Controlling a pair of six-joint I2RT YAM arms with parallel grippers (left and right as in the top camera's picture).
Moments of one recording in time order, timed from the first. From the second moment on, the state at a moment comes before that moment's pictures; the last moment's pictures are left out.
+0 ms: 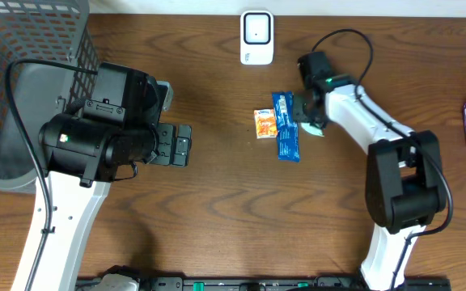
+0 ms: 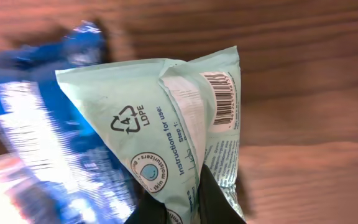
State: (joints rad) left arm -0.26 1.31 1.54 -1.36 0.12 -0.12; right arm 0.24 2.05 1.46 -0.68 0.02 0.36
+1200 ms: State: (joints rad) left arm -0.26 1.31 1.54 -1.36 0.12 -0.12; right arm -0.28 2.06 1.20 -0.50 -0.76 0.44
